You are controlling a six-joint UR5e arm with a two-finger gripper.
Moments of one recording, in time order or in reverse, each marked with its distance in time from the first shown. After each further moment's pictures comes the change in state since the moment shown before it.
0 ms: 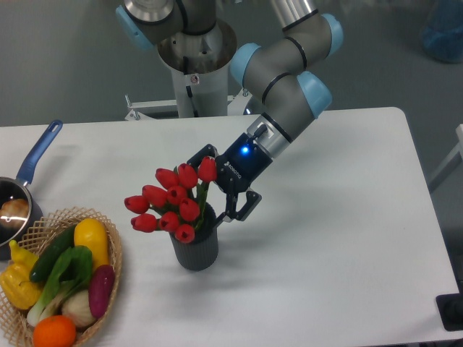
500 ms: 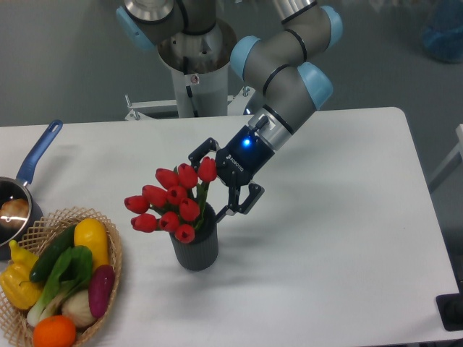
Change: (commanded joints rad) arm 0.015 0.020 -0.012 -0.002 0.008 0.003
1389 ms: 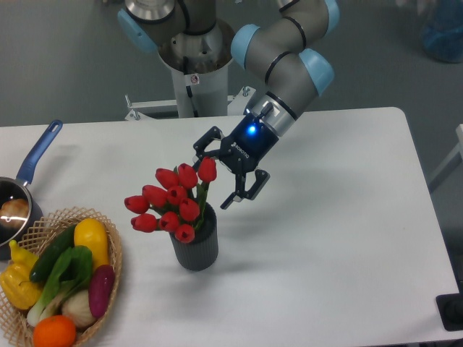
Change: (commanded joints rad) arm 0.049 0.075 -0.074 -0.008 -0.002 -0.002
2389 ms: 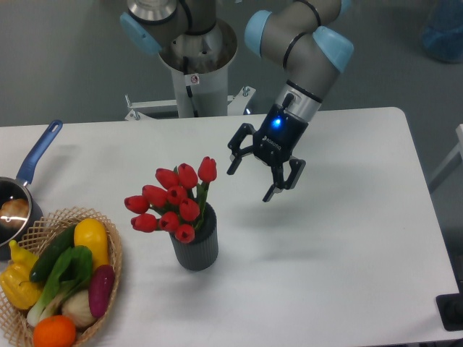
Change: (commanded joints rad) arm 0.083 0.029 0.011 -0.011 0.163 0.025
